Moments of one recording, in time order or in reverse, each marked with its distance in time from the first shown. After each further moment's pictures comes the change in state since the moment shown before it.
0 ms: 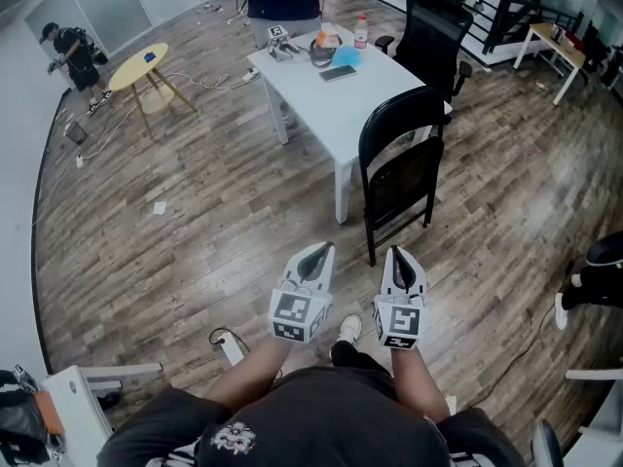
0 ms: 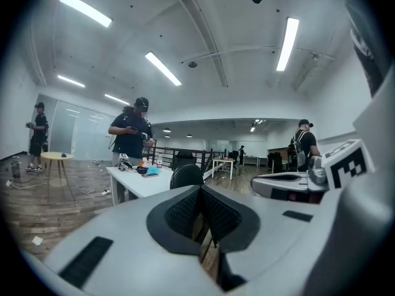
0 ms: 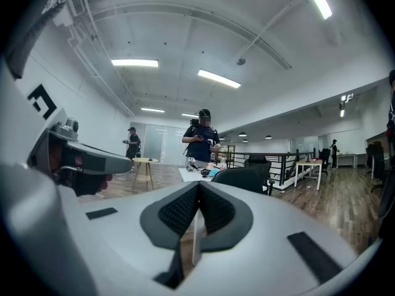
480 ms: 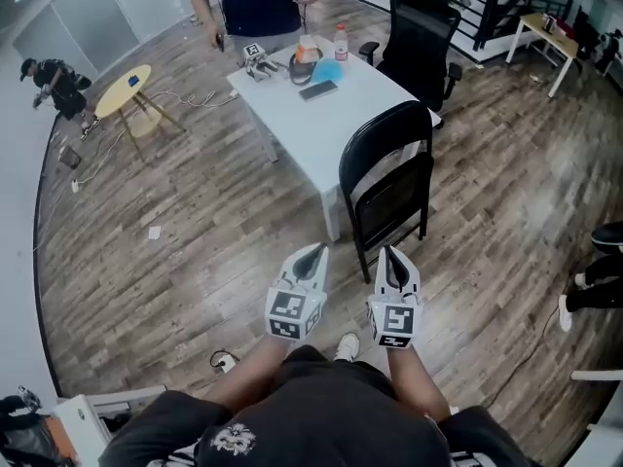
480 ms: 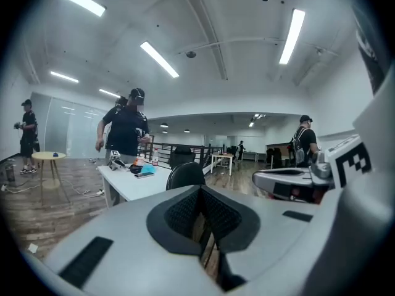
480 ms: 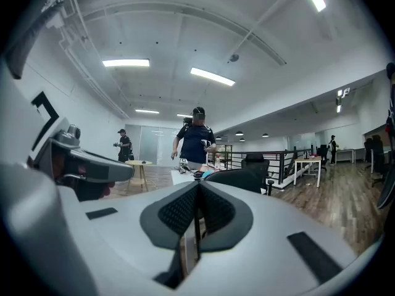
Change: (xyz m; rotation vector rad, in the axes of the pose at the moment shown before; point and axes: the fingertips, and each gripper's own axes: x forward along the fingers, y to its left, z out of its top) left arm 0.124 0.017 0.014 0.002 0.051 -0.007; right arm 0.095 -0.074 0.006 0.024 -0.004 -0.007
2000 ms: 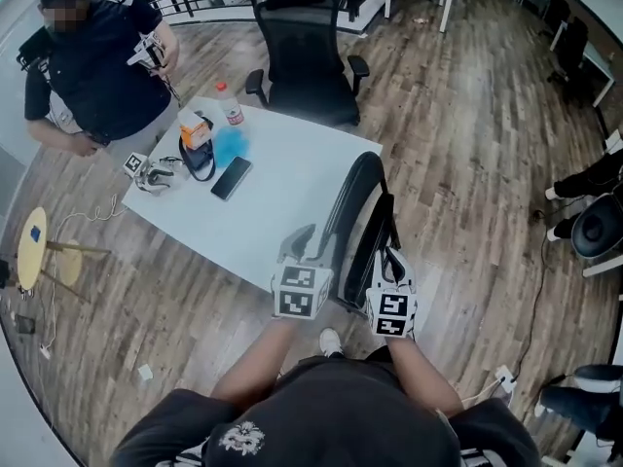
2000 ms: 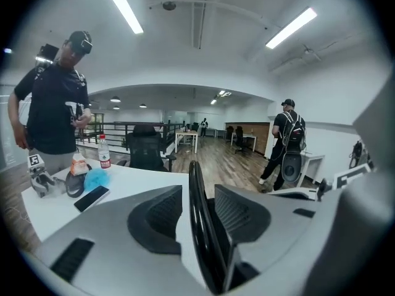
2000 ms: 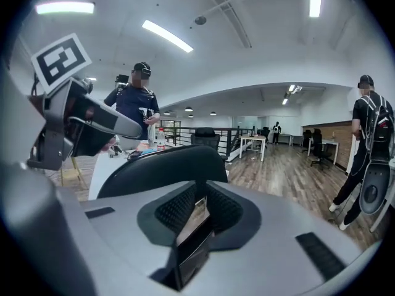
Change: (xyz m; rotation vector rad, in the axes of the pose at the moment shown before) left arm 0.388 0.125 0.079 0.148 0.277 -0.420; right arm 0.299 -0.148 -0.059 0.126 0.278 -0.523
